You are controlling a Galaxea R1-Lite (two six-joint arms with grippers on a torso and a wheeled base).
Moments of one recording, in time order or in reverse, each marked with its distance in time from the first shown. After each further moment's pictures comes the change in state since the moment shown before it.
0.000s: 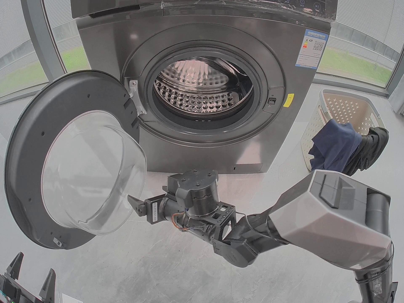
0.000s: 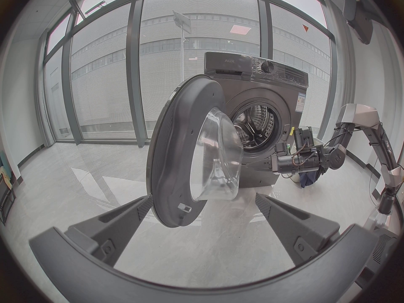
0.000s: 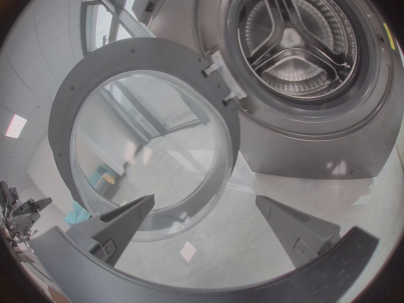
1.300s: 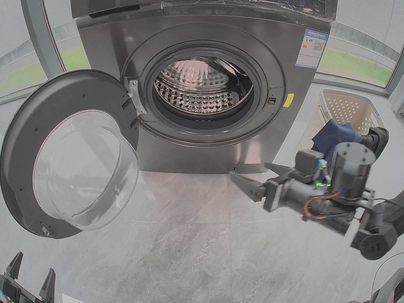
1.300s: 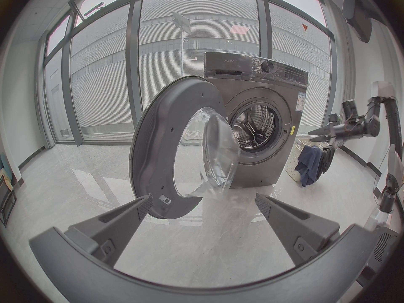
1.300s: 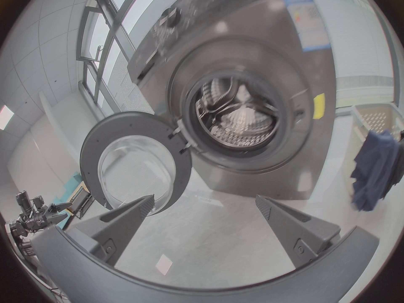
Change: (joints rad) left arm 0.001 0.001 0.000 -0.003 0.004 0.010; right arm -0.195 -0.676 0.767 -0.159 -0.029 -0.094
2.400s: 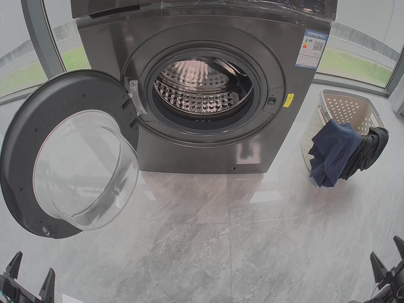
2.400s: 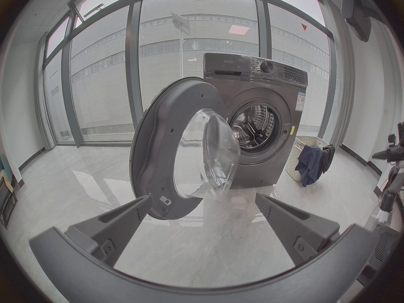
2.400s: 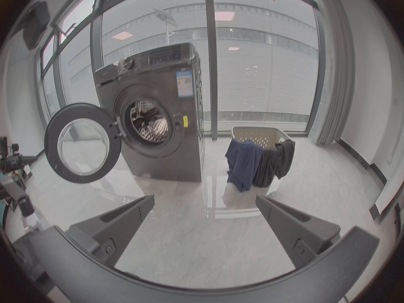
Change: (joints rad) left arm 0.002 -0.001 0.000 -0.004 0.000 0.006; right arm -0.663 -1.549 0.547 1.003 0.074 -0.229
